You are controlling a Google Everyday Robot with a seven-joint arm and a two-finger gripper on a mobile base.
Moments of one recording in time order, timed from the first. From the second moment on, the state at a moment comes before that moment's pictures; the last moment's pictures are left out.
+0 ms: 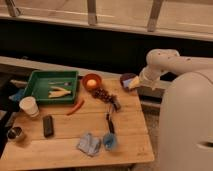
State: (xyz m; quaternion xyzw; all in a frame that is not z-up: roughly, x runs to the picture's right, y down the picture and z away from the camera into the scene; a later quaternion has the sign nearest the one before) arm 0.226 -0.010 0.809 -0.19 0.12 0.71 0.66
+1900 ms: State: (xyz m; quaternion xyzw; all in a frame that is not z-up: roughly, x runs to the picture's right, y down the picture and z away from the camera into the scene) arm 0.226 -0.010 0.809 -0.19 0.12 0.71 0.66
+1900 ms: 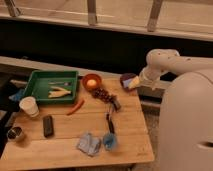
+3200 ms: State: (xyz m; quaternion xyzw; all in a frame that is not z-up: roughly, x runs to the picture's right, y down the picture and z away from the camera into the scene) arm 0.006 -0.050 0.812 -0.25 -0.02 0.60 0.76
